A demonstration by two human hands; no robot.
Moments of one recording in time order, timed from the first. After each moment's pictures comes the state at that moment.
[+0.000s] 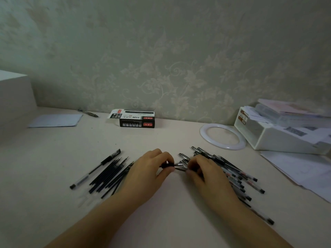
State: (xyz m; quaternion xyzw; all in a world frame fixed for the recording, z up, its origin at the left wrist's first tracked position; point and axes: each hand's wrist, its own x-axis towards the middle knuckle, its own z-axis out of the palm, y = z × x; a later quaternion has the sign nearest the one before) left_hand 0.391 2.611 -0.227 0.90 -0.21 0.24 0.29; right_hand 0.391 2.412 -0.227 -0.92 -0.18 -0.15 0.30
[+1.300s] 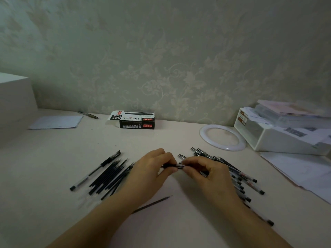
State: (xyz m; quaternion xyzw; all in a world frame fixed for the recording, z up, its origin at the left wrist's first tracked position) left_hand 0.389 2.607 -0.216 0.88 -0.25 0.24 0.33; right_hand 0.385 2.417 -0.215 -0.83 -0.18 -0.16 0.50
